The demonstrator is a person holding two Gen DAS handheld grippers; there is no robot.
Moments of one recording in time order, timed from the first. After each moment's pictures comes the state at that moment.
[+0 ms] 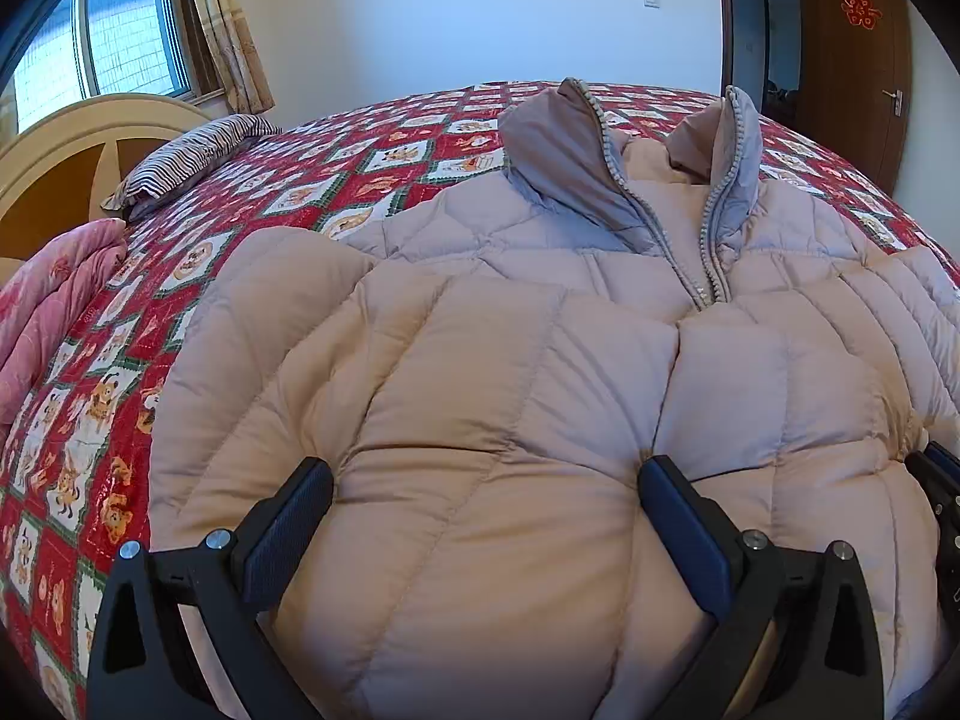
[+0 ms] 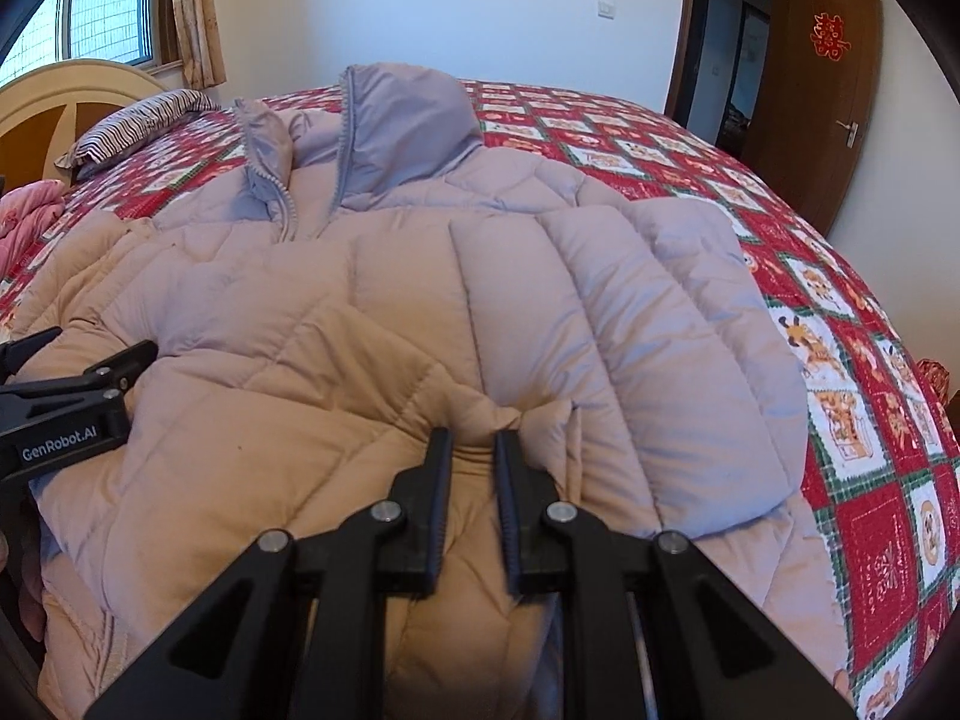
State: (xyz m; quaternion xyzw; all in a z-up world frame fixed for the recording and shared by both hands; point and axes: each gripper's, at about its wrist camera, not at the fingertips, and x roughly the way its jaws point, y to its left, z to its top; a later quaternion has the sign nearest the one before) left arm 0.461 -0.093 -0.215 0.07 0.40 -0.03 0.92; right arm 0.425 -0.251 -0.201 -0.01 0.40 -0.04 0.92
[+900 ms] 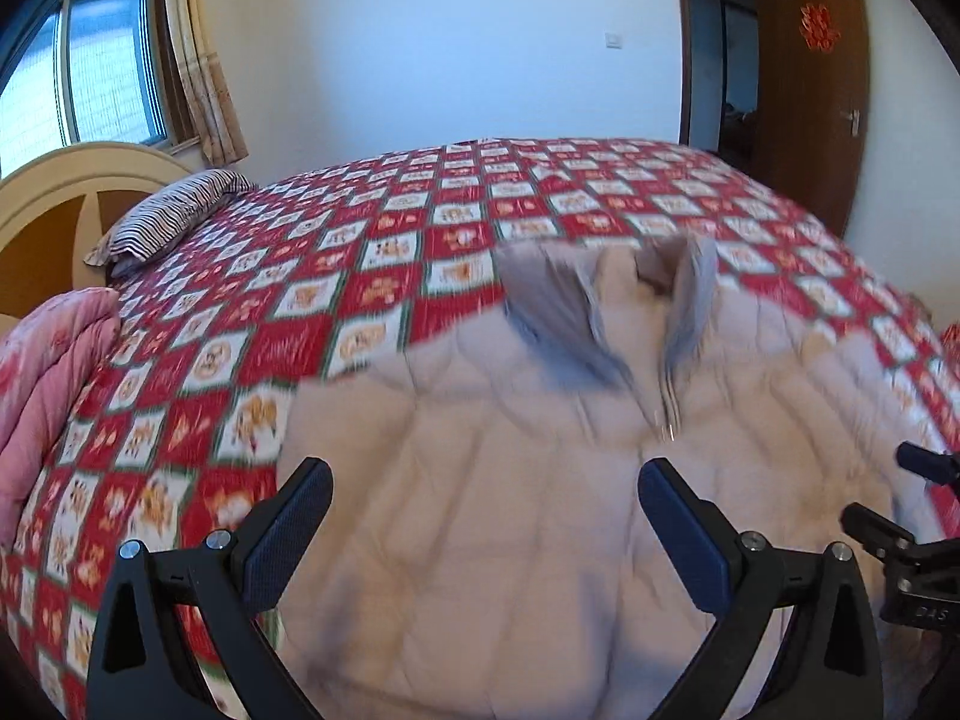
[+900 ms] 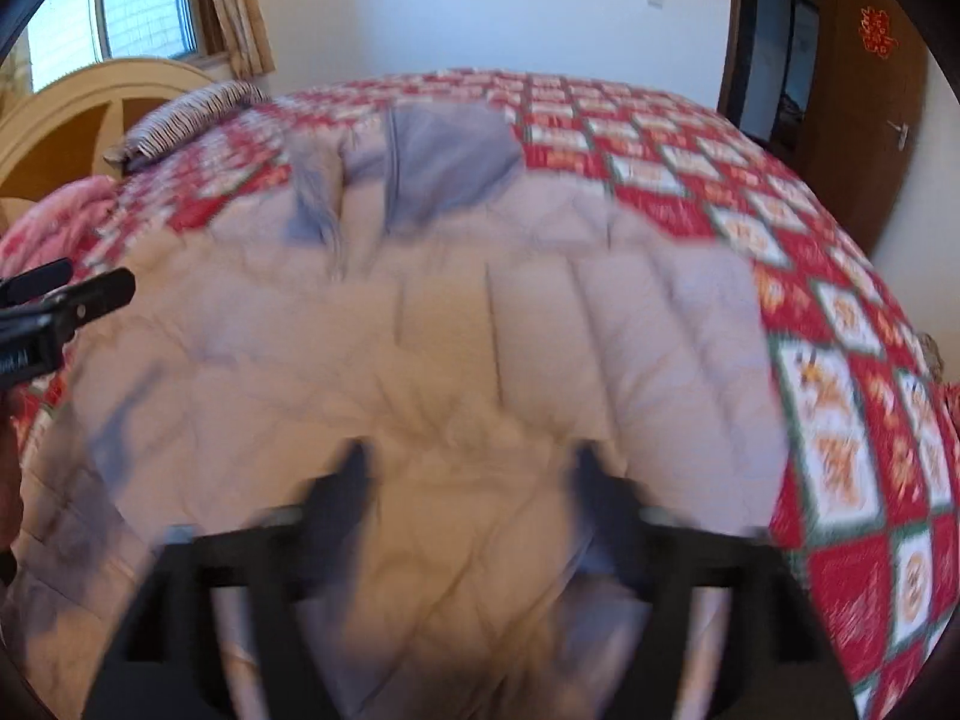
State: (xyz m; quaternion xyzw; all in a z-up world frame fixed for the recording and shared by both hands) left arm 0.476 -0.069 -0.114 0.07 0.36 -0.08 0.93; right arm 0.435 -0.266 -0.145 -0.01 0.40 0.03 0.92
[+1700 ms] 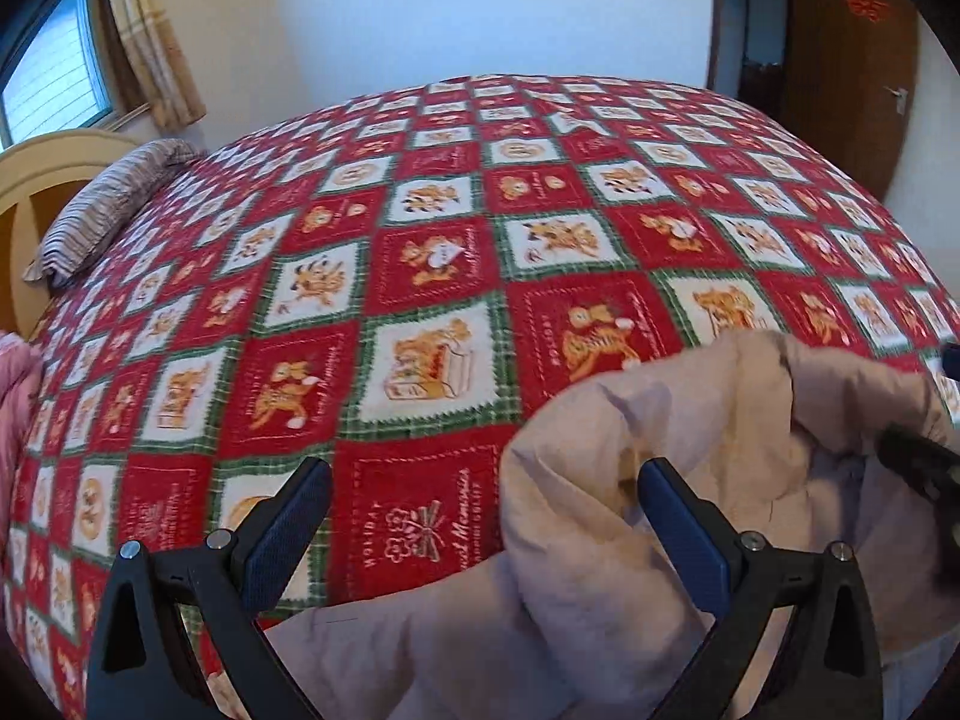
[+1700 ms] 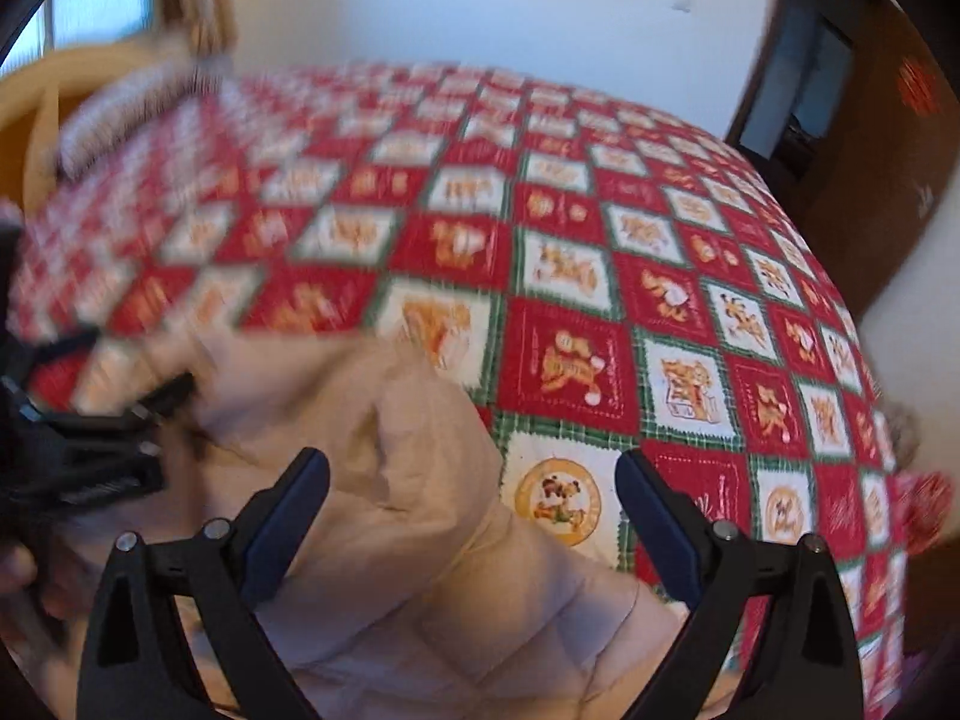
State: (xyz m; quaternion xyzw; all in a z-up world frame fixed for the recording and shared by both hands) left arm 0.710 -0.128 -0.171 0.09 0.43 -0.08 0.89; right arm 0.677 -0.230 -0.135 -0.10 0.47 0.01 0.87
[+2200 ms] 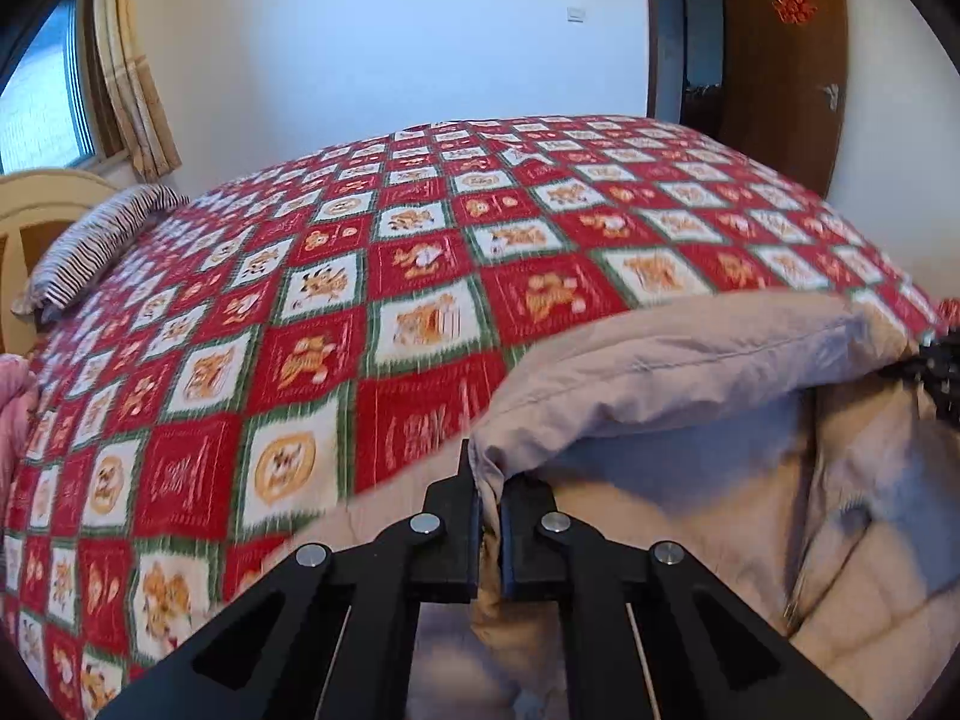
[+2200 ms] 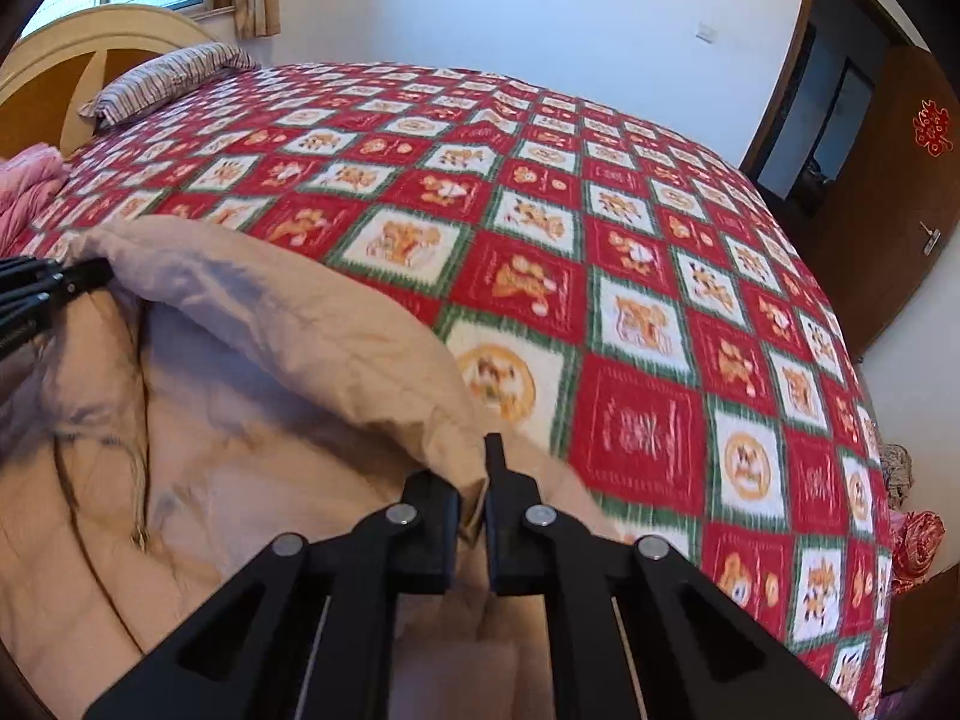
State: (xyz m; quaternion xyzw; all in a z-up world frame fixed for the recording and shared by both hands) left arm 0.620 -0.097 -0.168 0.11 0.37 -0.14 0.91; right arm 0.587 -0.281 -0.147 -0.11 0.43 0.04 0.89
